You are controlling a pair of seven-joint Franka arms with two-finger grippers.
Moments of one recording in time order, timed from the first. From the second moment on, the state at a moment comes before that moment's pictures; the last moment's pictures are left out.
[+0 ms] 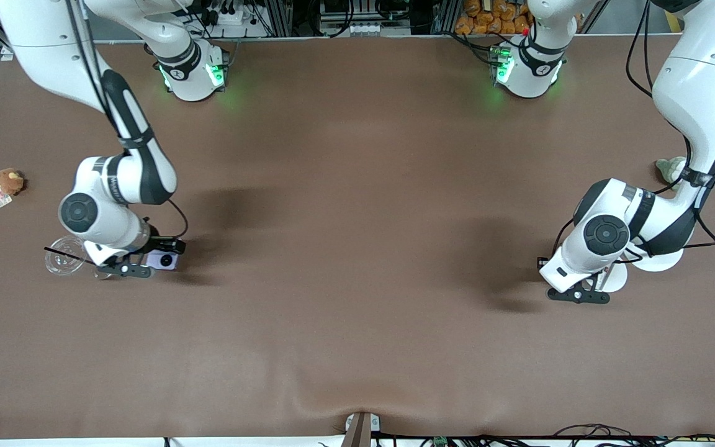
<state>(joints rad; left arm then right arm) 0.45 0.70 -0.64 -1.79 0.79 2.18 -0.47 0.15 0.45 -0.14 -2.07 0.03 2.42 0.12</state>
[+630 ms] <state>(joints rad) 0.46 0.61 -0.72 -1.77 0.79 2.08 -0.47 0.11 0.51 -0.14 -2.08 0.03 2.48 0.08</state>
